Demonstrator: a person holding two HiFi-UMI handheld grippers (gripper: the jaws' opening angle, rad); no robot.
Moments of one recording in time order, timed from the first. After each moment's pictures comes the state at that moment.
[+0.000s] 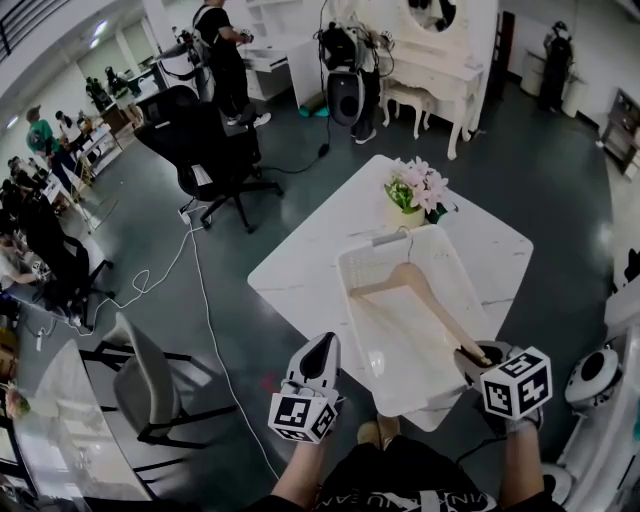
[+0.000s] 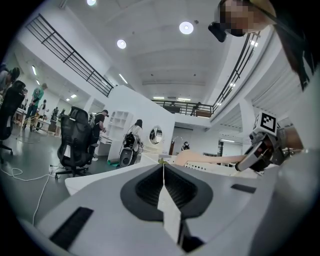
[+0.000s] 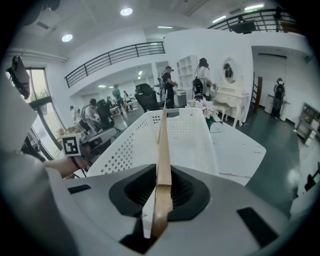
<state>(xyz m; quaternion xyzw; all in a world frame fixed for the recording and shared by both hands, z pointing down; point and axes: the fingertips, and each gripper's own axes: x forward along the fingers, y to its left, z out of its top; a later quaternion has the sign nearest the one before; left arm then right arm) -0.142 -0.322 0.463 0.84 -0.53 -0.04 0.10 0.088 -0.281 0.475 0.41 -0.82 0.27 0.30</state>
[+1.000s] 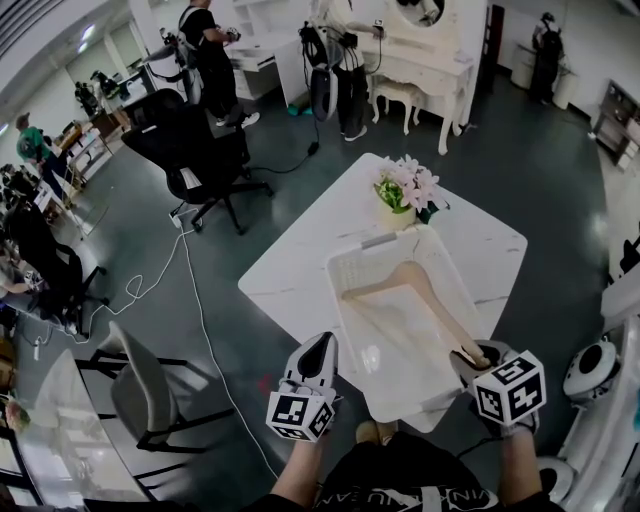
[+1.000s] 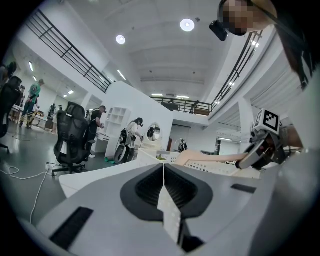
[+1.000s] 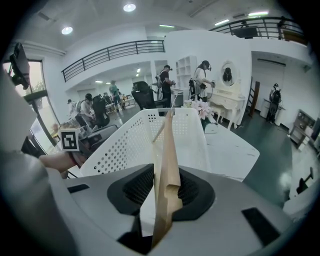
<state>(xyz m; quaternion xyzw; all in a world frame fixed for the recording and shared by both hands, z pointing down) -0.129 -0.337 0.474 0.85 -0.51 -0.03 0.11 0.099 -0.285 0.478 0.43 -0.81 0.25 0.32</state>
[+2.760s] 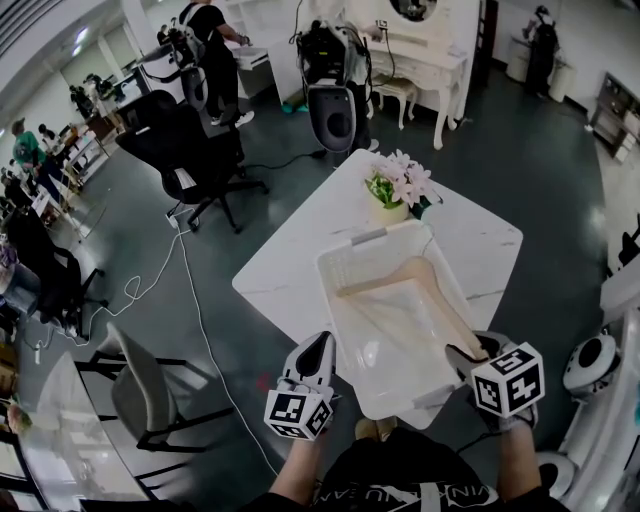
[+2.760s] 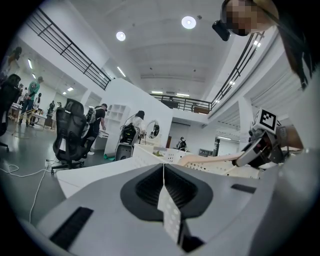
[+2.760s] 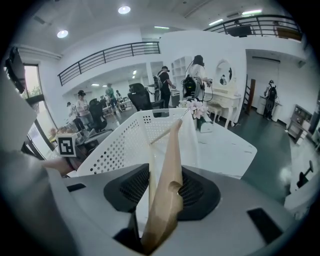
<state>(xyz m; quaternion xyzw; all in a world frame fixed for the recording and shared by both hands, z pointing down) -0.118 -0.333 0.483 0.85 -0.51 -0.02 0.12 0.111 -0.290 0.479 0.44 -0.80 0.26 0.31</state>
